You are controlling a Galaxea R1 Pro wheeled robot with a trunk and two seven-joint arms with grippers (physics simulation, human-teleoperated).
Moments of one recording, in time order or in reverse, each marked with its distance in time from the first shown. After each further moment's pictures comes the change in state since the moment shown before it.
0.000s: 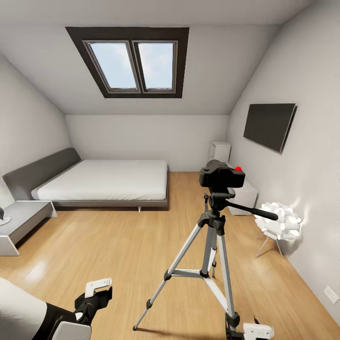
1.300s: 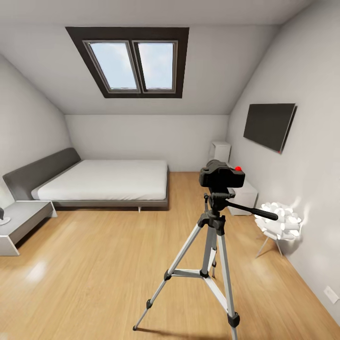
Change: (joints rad) left arm 0.260 0.021 -0.001 0.095 0.013 0.366 0.003; right arm 0.000 -0.007 -0.009 0.537 -0.001 -0.164 0.001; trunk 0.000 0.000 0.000
